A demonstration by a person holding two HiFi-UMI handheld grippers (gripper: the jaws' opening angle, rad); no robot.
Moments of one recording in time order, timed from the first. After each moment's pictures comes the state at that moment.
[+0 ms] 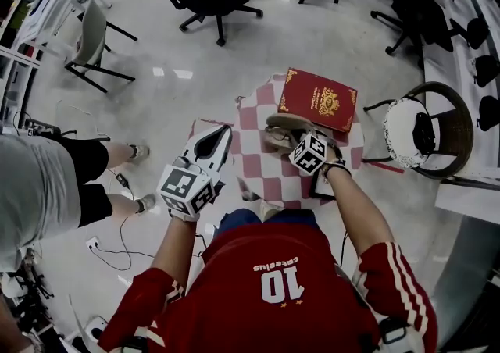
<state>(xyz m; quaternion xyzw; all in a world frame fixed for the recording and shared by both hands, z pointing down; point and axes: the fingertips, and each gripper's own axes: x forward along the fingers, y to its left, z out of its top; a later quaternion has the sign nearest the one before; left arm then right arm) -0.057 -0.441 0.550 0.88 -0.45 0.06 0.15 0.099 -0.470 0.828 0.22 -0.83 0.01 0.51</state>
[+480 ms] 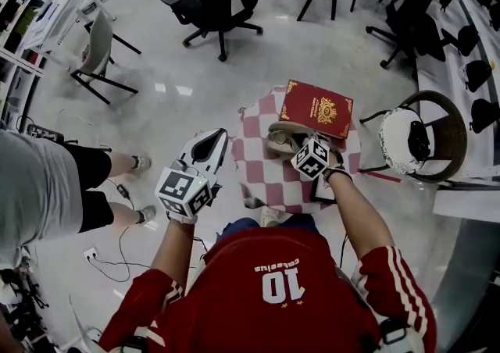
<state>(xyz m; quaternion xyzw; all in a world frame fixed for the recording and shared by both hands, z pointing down) -0.081 -0.422 0.517 0.88 -0.46 0.05 0.12 0.092 -0.467 0.777 0.25 -0.83 -0.02 0.49</state>
